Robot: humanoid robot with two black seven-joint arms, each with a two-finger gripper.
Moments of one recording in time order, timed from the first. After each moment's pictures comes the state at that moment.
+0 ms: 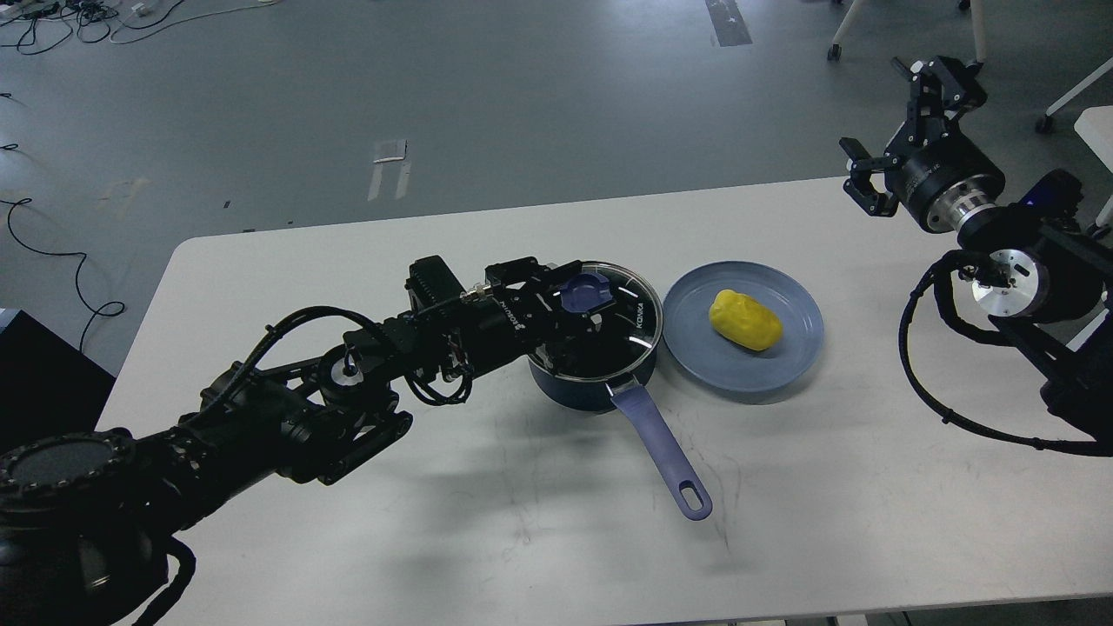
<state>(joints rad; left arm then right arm) -0.95 0.14 0.01 -0.68 1.80 0.45 -0.49 0.65 -0.45 0.86 0.96 -0.20 0.02 0.23</state>
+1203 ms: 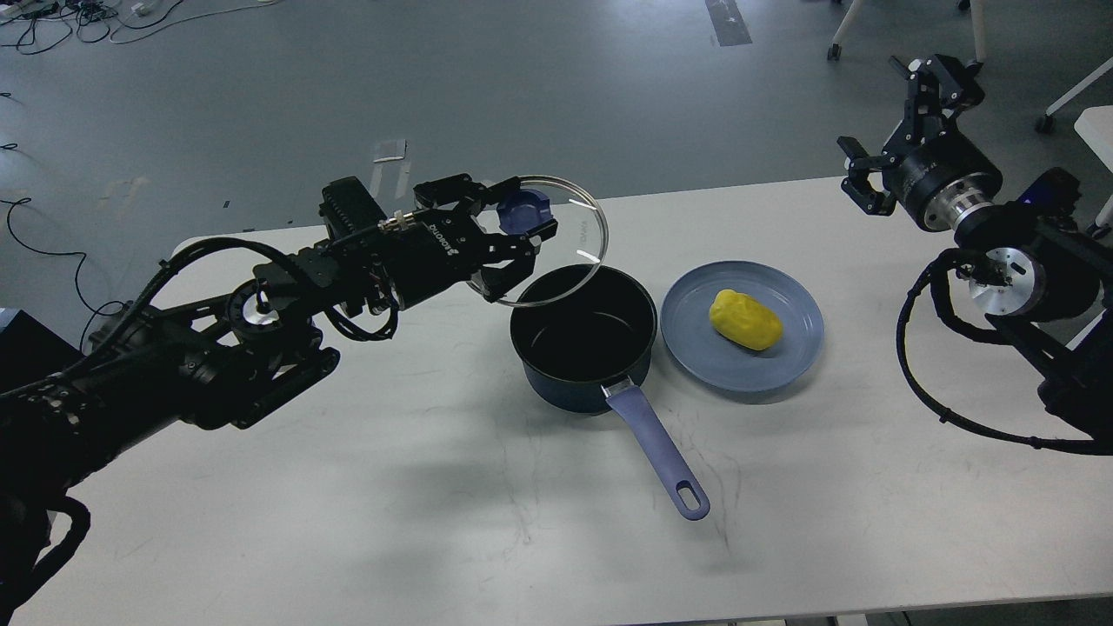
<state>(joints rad) -1.09 0.42 0.01 -0.87 1.74 0.49 -0.49 0.65 -0.44 0.85 0.96 -0.20 0.01 0.22</state>
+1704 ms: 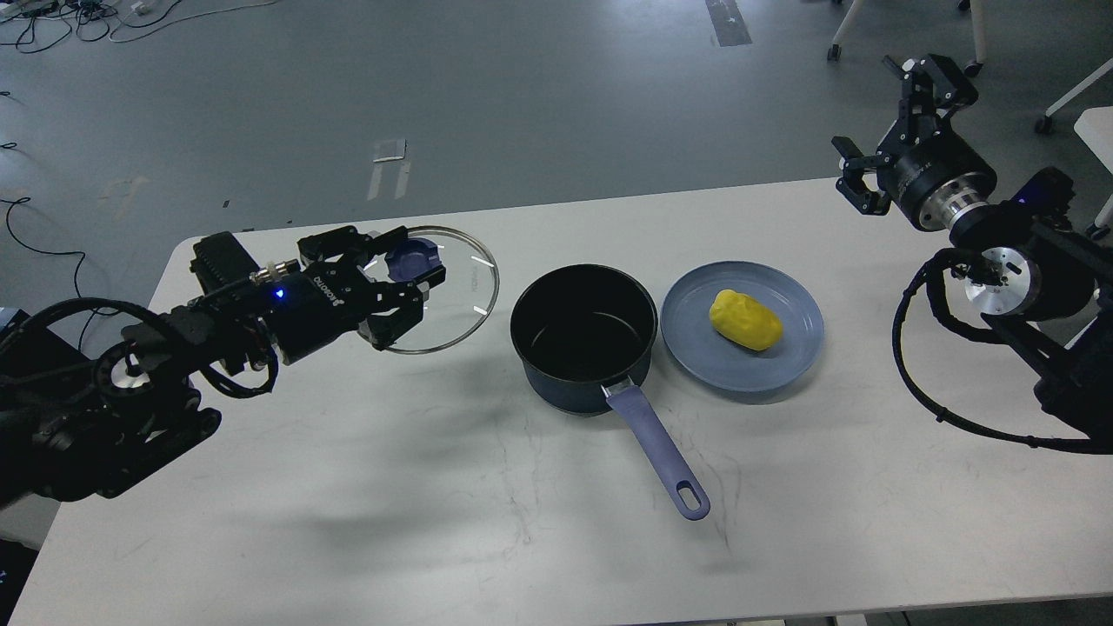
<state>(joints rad) -0.92 0.70 0.01 -1.01 1.74 0.49 -0.49 0.66 -0.45 0.85 0.96 -0.20 0.01 0.22</state>
